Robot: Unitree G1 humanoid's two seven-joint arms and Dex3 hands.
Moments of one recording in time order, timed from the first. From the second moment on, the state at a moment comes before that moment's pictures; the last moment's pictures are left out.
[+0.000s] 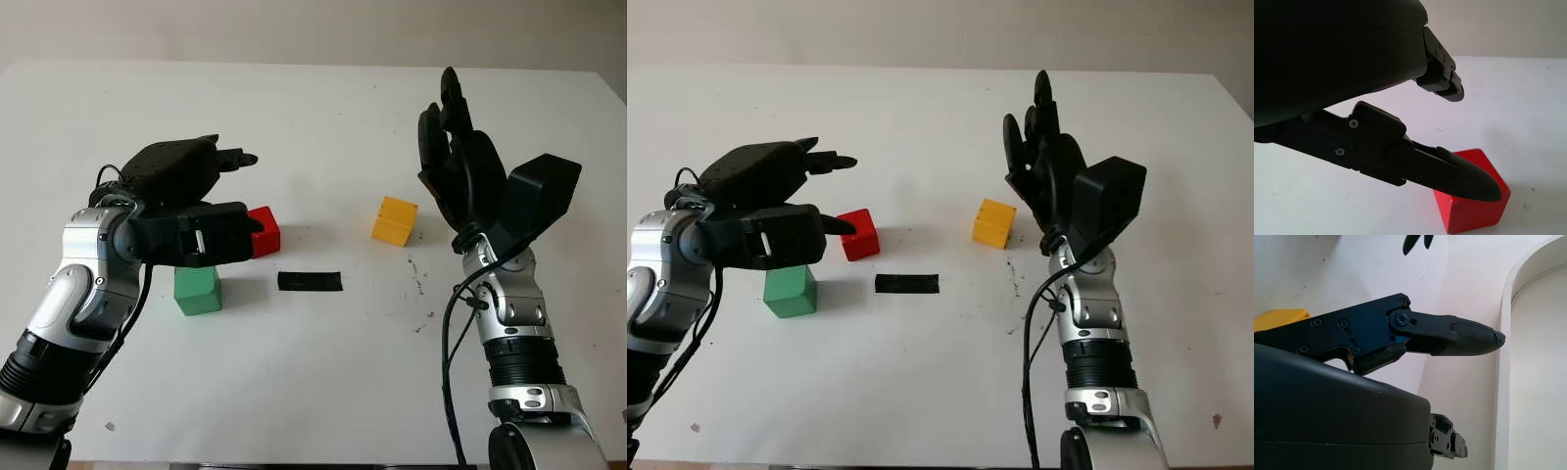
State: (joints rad) left arm -0.57 0.63 -0.23 -0.11 0.75 0.30 -0.52; right arm -0.57 -0.19 -0.13 0.32 0.12 -0.02 0.19
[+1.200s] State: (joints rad) left arm -0.53 0.58 -0.31 -0.09 0.94 0.24 -0.42; right arm -0.57 -0.19 -0.13 0.32 0.11 -0.02 0.19
